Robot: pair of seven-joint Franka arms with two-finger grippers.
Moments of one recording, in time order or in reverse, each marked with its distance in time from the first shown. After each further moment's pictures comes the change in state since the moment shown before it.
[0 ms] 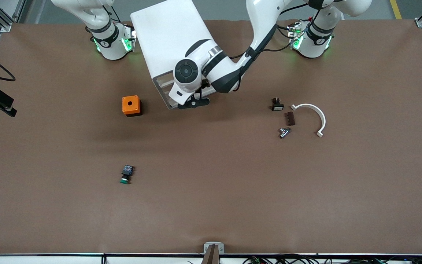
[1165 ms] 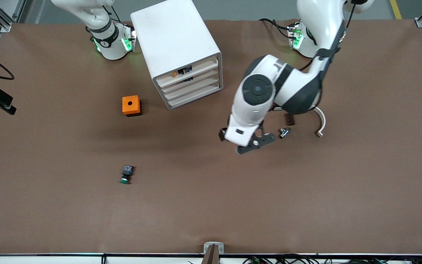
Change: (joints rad) left arm 0.359 -0.167 0.039 0.036 0.301 -0.027 0.037; right arm 0.000 -0.001 -0.003 0.010 0.000 -0.030 0.030
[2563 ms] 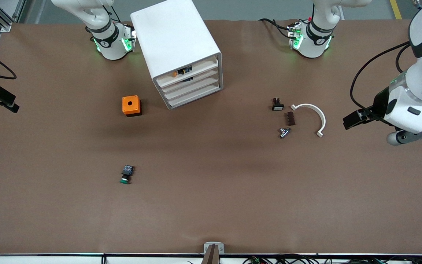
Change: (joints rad) left arm 0.412 -0.316 0.000 -0.005 0.034 -0.344 0.555; right arm 0.005 0.000 0.002 0.005 0.000 -0.050 0.048
